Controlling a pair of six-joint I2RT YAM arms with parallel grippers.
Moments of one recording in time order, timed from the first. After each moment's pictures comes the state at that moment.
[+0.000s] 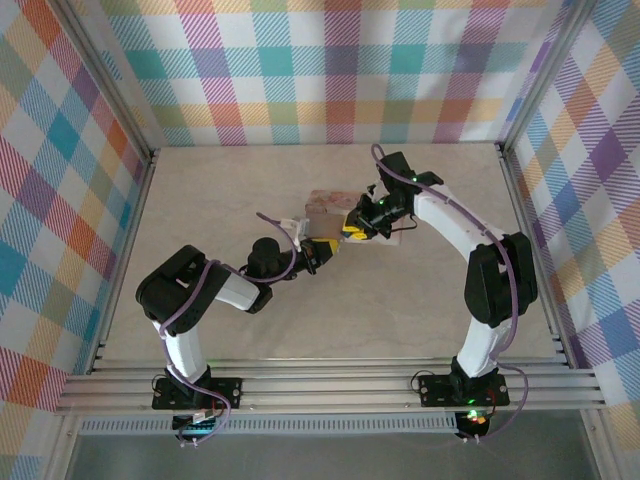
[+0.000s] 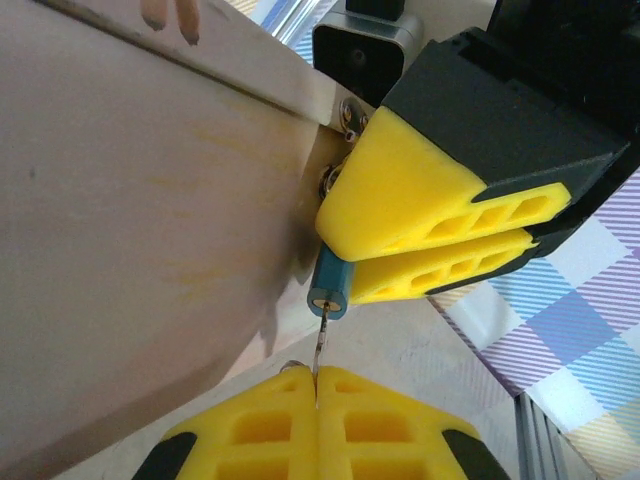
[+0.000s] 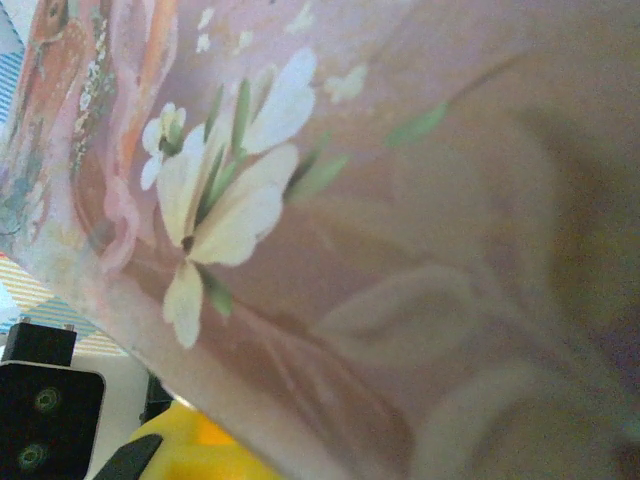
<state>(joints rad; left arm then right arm) -0.61 1.82 0.58 1.20 0.43 -0.68 0.41 1.80 1.50 -0.85 -0.61 0.80</state>
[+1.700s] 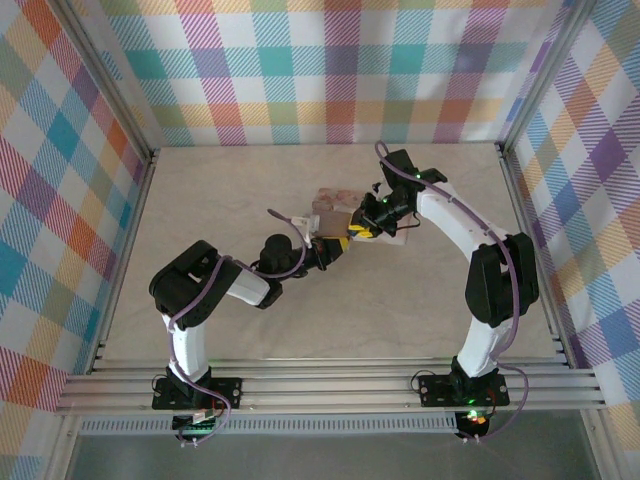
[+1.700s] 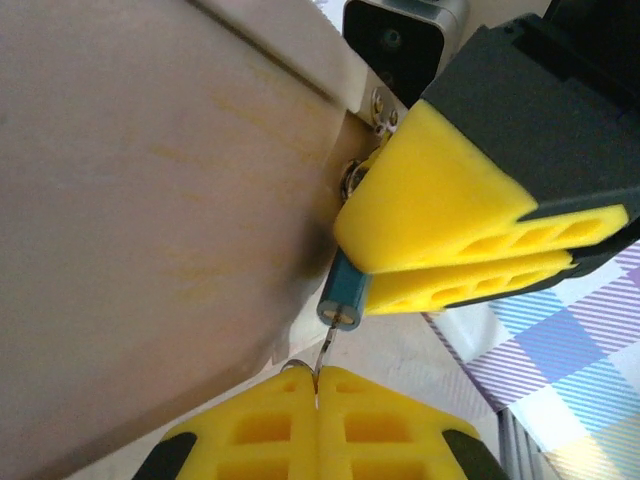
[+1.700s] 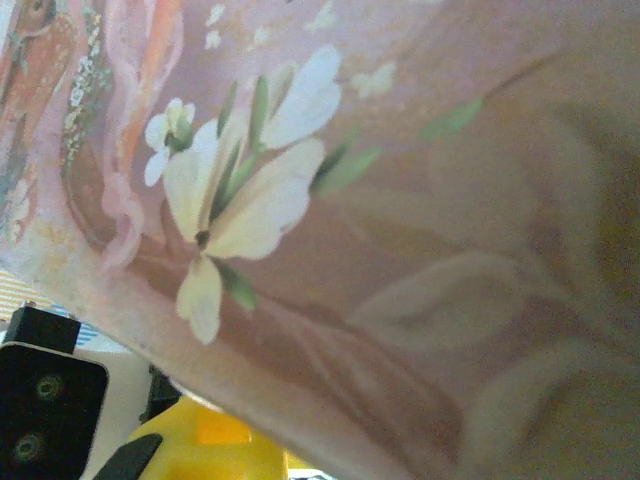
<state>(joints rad) -0.65 1.90 0.68 1.17 0.41 -0.77 0.40 1.80 1.52 -0.90 -0.55 0.76</state>
